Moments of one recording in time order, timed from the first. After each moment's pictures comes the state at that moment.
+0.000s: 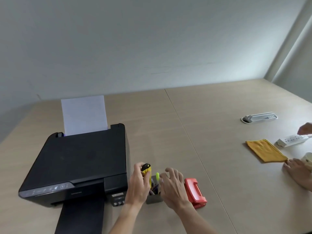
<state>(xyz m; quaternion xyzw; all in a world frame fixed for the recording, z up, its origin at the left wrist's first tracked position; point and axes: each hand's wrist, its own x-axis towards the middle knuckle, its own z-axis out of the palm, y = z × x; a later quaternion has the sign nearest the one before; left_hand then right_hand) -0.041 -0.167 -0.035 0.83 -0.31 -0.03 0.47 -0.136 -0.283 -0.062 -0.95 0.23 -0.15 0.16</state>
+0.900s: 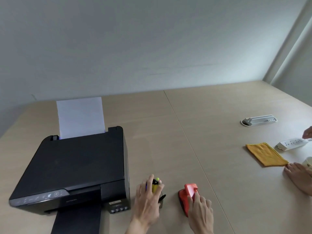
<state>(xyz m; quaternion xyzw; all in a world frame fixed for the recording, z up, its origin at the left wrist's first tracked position) -0.067 -0.175 -0.071 0.89 -0.45 -0.05 0.09 -0.199 -0.314 -0.123 -0.82 0.53 -0.07 0.19</state>
